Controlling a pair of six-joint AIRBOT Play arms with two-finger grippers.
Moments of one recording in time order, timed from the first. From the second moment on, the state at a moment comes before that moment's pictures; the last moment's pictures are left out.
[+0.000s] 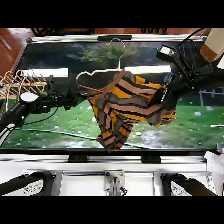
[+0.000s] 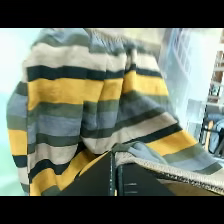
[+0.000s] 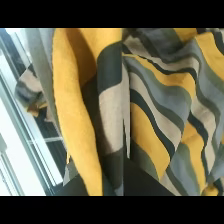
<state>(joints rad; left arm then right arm) -0.09 -1.28 0.92 0.40 -0.82 -1.36 0.07 -1.20 1.52 -1.01 1.68 0.69</state>
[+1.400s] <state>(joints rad) 0.02 -1.26 1.16 0.46 -0.92 -1.27 0.07 -1.21 1.52 -1.11 1.70 0.65</state>
